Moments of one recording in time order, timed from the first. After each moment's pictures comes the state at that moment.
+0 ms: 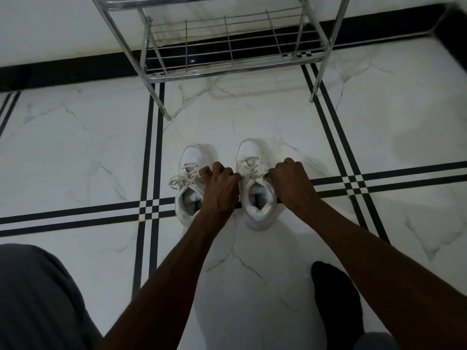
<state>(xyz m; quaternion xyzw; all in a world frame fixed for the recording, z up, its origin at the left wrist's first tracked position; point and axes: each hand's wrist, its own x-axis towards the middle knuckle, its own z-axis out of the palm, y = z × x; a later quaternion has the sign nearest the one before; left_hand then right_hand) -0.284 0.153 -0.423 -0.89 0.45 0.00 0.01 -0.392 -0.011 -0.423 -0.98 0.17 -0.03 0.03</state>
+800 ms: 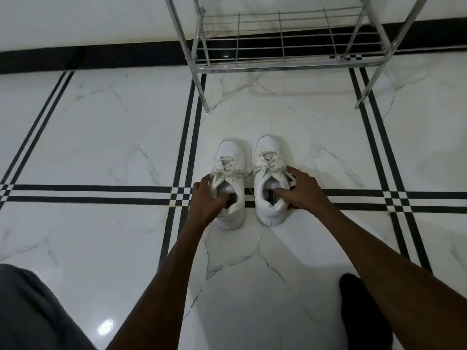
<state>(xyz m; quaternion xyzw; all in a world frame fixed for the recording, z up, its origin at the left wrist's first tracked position) -0.253 0.262 -0.434 -0.89 0.08 0.23 -0.39 -0.363 0.029 -0.417 -0.83 0.31 0.07 0.45</state>
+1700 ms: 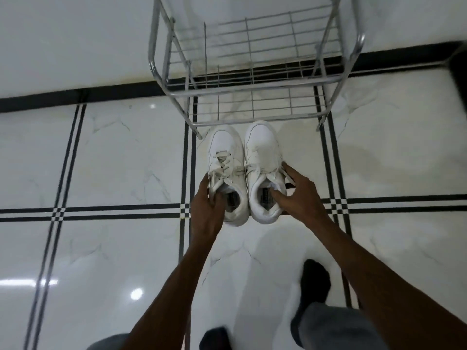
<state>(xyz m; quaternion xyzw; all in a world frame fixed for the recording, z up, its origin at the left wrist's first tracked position) -0.296 0.192 -0.170 -0.87 0.07 0.16 -0.46 -0.395 -0.013 -0.179 -0.79 0.31 -0.03 0.52</state>
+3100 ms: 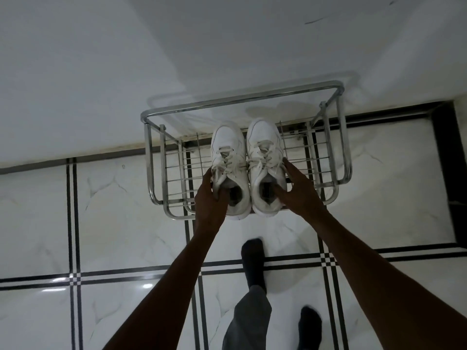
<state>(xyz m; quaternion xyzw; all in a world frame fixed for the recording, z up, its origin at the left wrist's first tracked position) -0.008 -0.024 -0.063 -0.87 0.07 0.26 -0.41 -0.131 -0.221 -0.080 -0.76 0.35 0.04 0.54</state>
